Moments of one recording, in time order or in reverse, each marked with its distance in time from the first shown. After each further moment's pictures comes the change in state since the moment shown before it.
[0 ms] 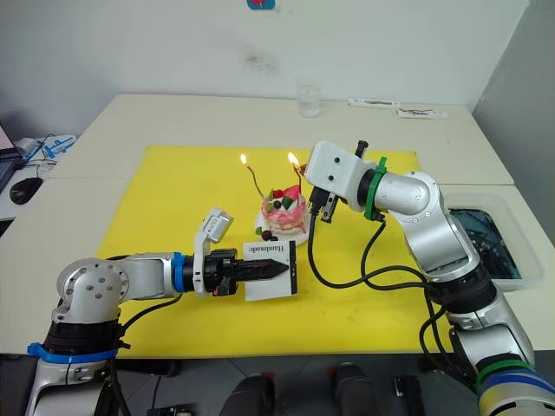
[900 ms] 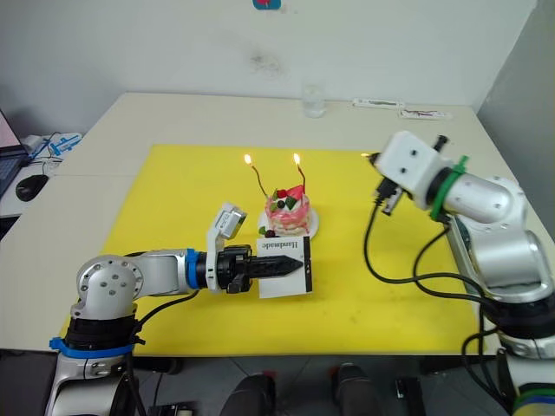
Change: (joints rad) left arm -0.049 -0.107 -0.022 -0.007 -0.043 0.009 0.030; right arm 0.279 -0.266 -0.346 -0.167 0.010 0.107 0.001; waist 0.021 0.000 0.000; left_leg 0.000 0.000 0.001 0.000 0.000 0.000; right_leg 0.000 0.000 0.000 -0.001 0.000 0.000
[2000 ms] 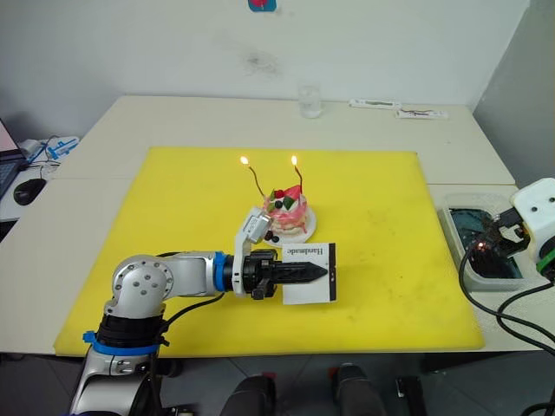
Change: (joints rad) left arm -0.015 -0.056 -0.085 0.009 0.062 -0.024 0.010; right arm 0.519 -0.055 -0.474 0.011 0.169 -0.045 -0.018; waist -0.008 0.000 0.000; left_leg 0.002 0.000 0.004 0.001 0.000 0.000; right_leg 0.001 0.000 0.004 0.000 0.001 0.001
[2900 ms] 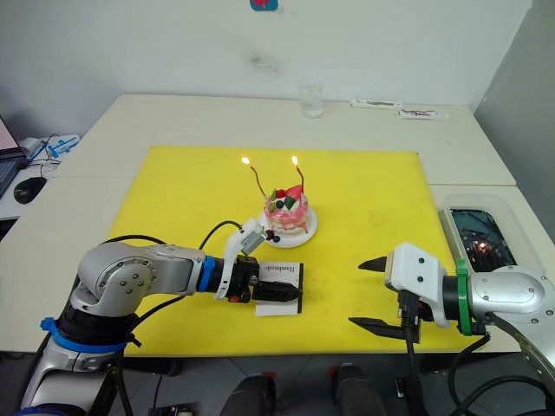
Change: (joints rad) left arm -0.052 0.230 -0.133 -0.122 0.224 0.039 -0.003; right arm -0.072 -0.140 0.399 -0.408 0.464 0.251 0.195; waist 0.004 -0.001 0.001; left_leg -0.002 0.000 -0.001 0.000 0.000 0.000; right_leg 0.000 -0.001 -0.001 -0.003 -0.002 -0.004
